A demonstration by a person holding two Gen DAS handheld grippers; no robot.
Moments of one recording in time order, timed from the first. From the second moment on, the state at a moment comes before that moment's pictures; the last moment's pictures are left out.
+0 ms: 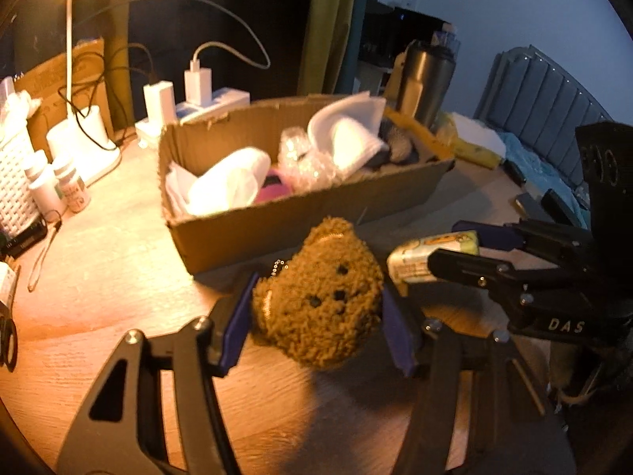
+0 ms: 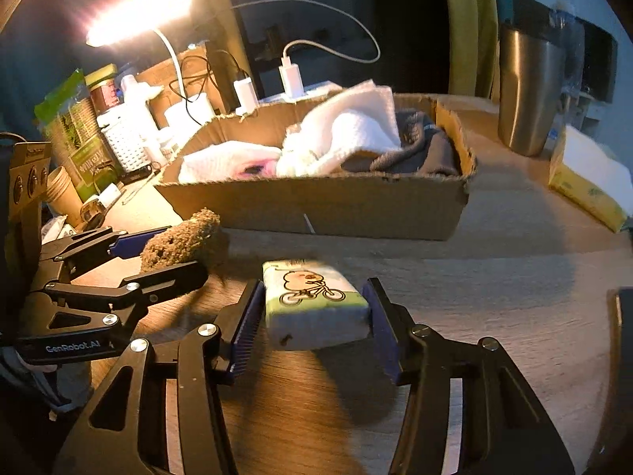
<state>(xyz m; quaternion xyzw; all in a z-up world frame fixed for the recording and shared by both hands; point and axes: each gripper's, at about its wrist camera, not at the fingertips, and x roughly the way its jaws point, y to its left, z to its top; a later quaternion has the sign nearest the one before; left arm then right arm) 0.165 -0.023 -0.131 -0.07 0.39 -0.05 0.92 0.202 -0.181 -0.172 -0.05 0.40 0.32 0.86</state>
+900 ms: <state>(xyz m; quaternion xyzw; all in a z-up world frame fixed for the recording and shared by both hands) 0.179 -0.002 -0.069 -0.07 0.32 -0.04 0.95 0.216 -0.190 -0.111 -0.05 0.34 0.32 0.88</state>
